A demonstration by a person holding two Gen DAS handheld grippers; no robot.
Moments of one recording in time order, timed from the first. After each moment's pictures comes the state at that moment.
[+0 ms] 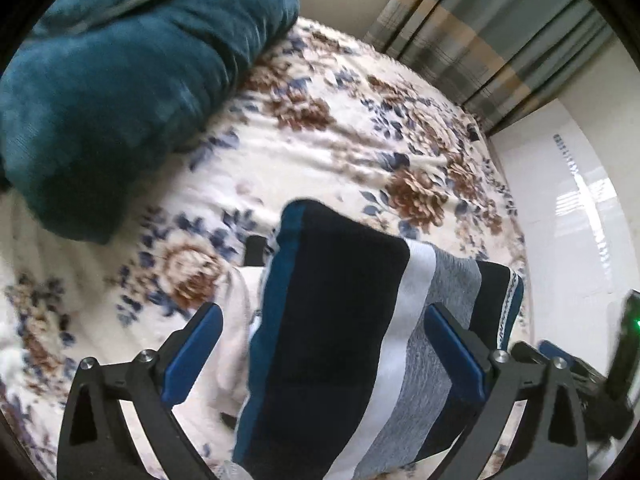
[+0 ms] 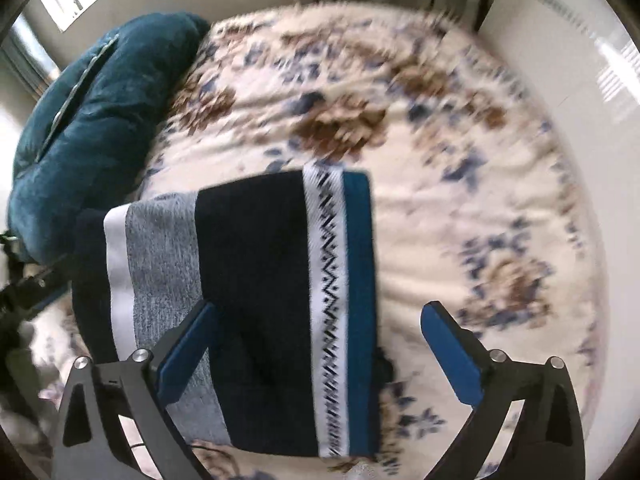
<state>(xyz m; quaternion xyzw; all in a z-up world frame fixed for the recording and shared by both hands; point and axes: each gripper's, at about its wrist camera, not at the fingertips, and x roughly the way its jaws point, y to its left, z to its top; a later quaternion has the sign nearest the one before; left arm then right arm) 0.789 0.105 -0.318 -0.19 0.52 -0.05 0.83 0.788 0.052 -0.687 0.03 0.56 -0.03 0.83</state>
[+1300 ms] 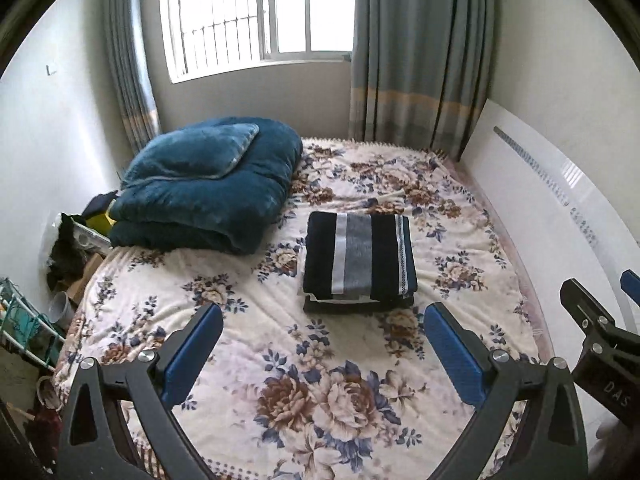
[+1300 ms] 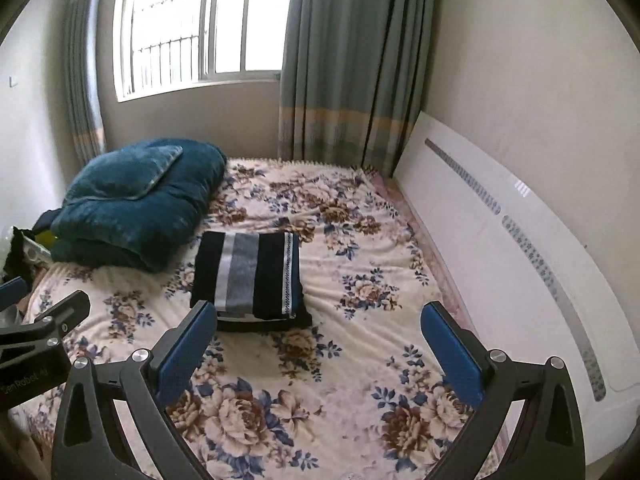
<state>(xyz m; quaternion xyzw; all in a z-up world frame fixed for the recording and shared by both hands) 0.358 0.025 -0.021 -0.01 0.38 0.02 0.93 0.290 0.084 -0.339 -0.04 0.33 -0.08 0.94</state>
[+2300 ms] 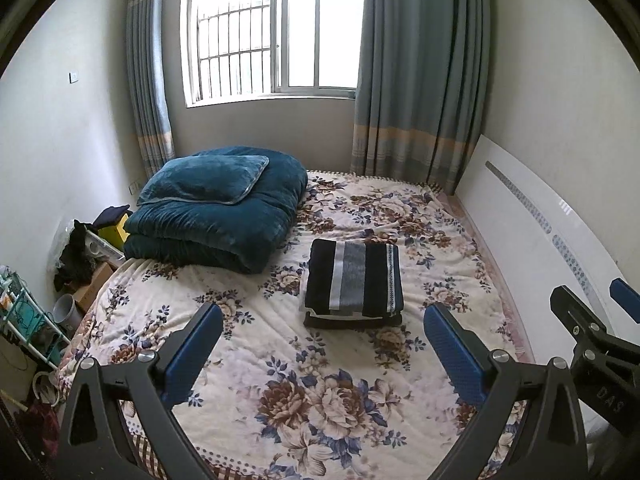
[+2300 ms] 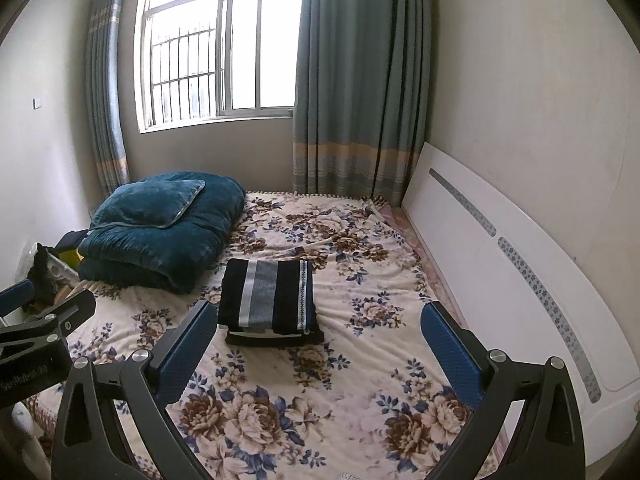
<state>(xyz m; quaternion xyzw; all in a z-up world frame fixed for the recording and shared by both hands) 0.289 0.025 0.026 -0.03 0.32 0.03 0.95 0.210 0.088 -0.271 -0.03 0.28 -0.05 0.96</state>
